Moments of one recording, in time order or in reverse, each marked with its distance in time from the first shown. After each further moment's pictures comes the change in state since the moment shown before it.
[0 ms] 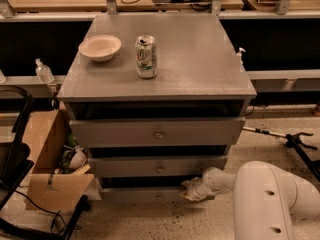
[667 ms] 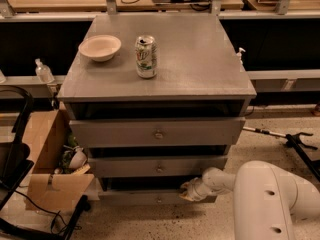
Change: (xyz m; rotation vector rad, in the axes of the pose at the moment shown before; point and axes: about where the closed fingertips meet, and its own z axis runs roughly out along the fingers) arm -0.001 0.000 -0.001 0.000 0.000 0.000
